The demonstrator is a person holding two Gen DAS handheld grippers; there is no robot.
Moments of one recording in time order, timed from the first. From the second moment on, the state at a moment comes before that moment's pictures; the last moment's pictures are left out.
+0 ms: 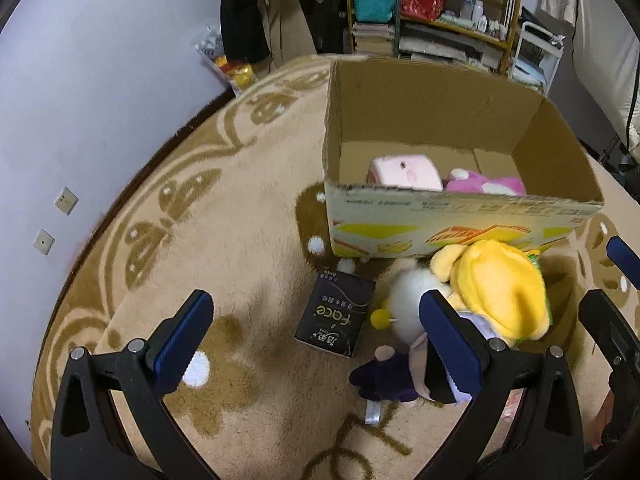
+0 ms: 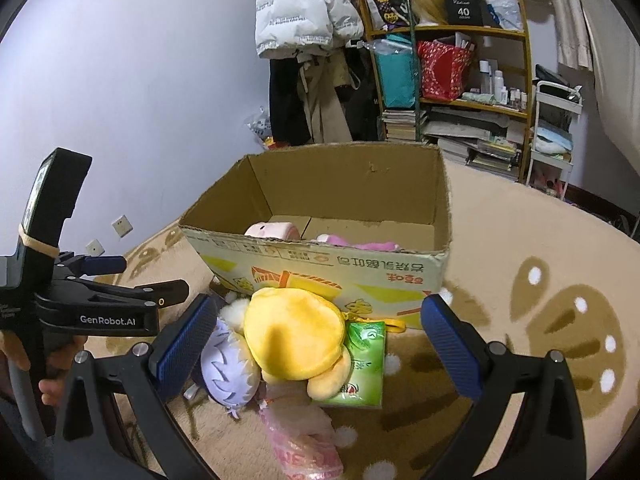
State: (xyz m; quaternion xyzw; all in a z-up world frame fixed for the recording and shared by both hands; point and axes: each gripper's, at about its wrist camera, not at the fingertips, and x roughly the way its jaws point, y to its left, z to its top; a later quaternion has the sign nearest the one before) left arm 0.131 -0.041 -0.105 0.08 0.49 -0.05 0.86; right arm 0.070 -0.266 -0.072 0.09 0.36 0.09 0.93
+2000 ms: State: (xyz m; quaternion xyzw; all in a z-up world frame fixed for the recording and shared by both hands) left arm 0.181 -0.014 -0.194 0.02 0.60 -0.01 0.80; right arm 0.112 -0.246 -0.134 0.12 0.43 0.16 0.88
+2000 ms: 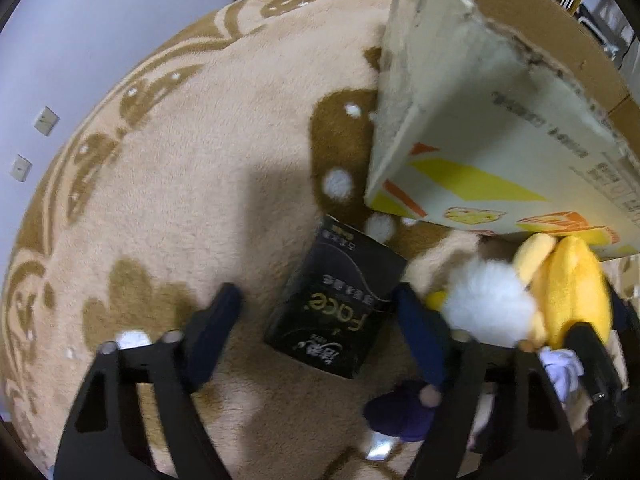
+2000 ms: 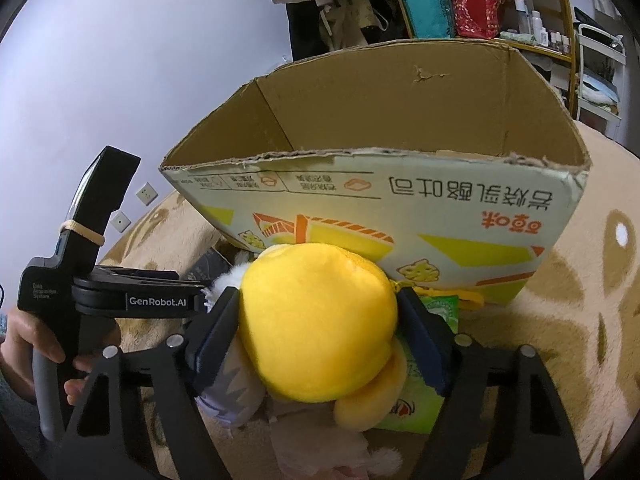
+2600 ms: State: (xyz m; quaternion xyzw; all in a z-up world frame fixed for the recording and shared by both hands) left arm 0.164 -0.005 -0.169 0.02 0.57 0.01 0.82; right arm 0.089 -0.258 -0.118 0.11 0.43 0.11 0.89
